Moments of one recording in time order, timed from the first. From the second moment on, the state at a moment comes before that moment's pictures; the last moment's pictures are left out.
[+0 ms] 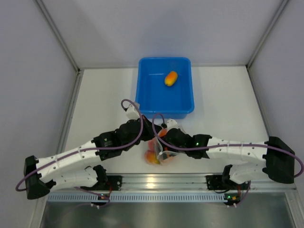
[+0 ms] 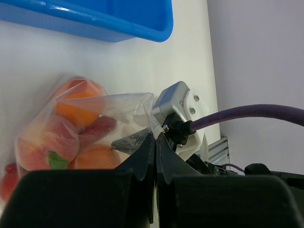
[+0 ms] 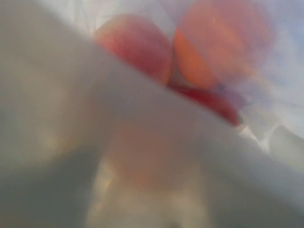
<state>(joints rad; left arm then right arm) -1.10 0.98 0.84 -0.27 -0.39 -1.11 1.18 1.26 0.78 -0.37 0.23 0.61</state>
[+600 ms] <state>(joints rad) -1.10 0.98 0.80 -0.31 -0.38 -1.12 1.25 1.32 0.67 -0.31 0.23 0.68</state>
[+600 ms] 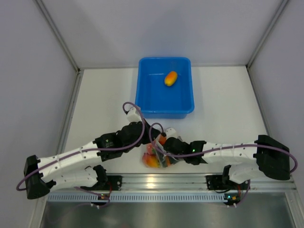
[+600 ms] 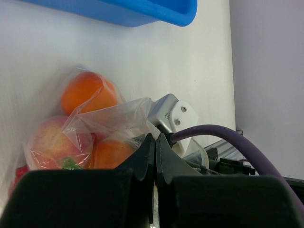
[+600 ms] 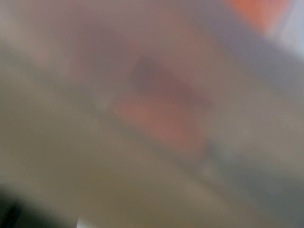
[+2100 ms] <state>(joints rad) -1.11 1.02 0.81 -0.27 -0.36 -1.10 1.26 0.90 0.87 -0.41 0.43 0.44</state>
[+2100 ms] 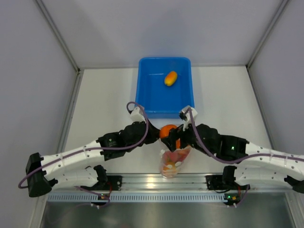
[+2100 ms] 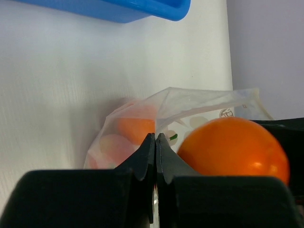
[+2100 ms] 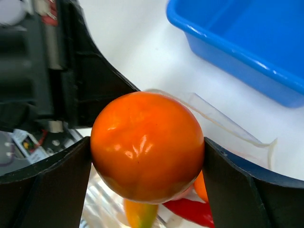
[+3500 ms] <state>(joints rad) -1.12 0.97 0.80 -0.27 -0.39 -1.02 0.55 1.63 1.22 -0.22 0.21 0.21</state>
